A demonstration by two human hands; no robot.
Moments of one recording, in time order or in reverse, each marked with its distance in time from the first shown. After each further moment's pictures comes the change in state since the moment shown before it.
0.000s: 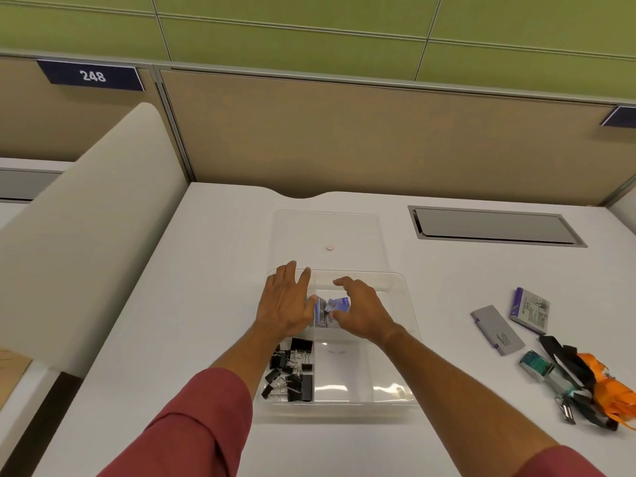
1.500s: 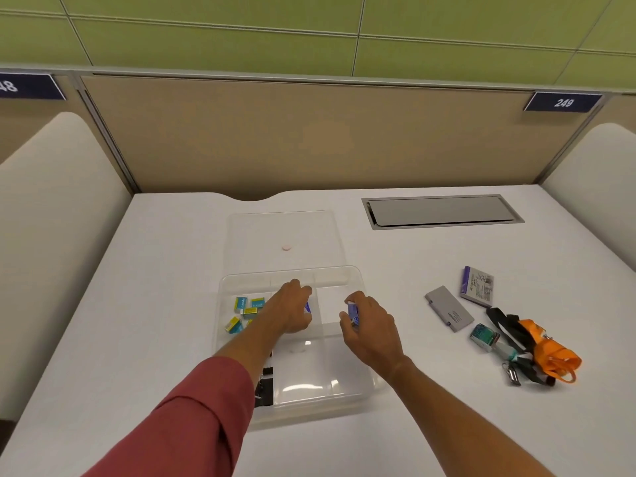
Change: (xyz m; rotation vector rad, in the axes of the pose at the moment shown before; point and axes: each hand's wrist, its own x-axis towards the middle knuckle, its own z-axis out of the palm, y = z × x) left_hand 0.031 0.073 0.023 -0.138 -0.390 0.092; right_hand -0.072 0.061 -0.024 -0.088 0.346 0.073
